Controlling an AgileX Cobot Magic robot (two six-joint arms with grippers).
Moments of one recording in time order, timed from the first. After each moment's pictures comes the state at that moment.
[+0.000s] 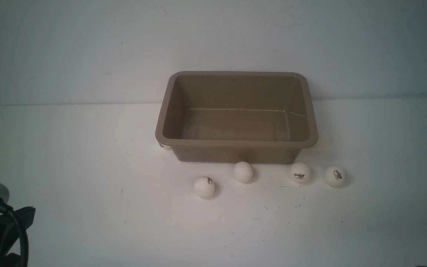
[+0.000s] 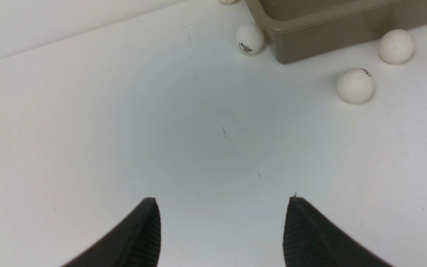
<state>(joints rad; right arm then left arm) 0.11 0.61 -0.63 0.43 1.07 -0.58 0.06 0.56 -0.55 -0.38 0.70 0.54</state>
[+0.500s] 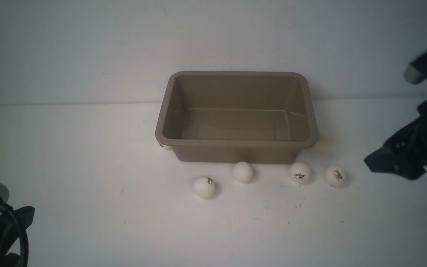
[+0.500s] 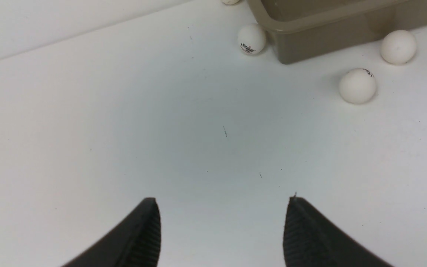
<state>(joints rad) 0.11 1.40 -1.10 0.34 0.97 -0.71 0.06 0.56 -0.55 -0.38 0.70 0.54</state>
